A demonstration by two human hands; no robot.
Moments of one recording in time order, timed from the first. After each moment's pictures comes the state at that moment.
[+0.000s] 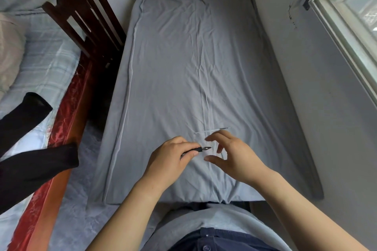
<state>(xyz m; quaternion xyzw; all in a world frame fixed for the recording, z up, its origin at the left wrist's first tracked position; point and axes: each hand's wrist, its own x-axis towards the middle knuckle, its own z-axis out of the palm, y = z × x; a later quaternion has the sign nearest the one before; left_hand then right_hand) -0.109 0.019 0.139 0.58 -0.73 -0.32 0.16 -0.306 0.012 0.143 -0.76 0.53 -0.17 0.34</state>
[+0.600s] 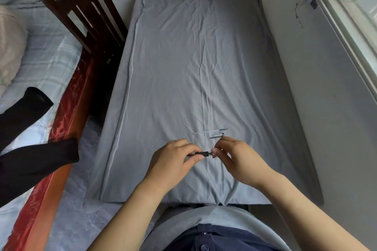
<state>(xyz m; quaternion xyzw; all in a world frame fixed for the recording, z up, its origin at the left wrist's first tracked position) -0.123 0.017 0.133 0.57 -0.75 -0.29 0.15 -0.324 0.003 0.140 -0.76 0.52 -0.15 0.35</state>
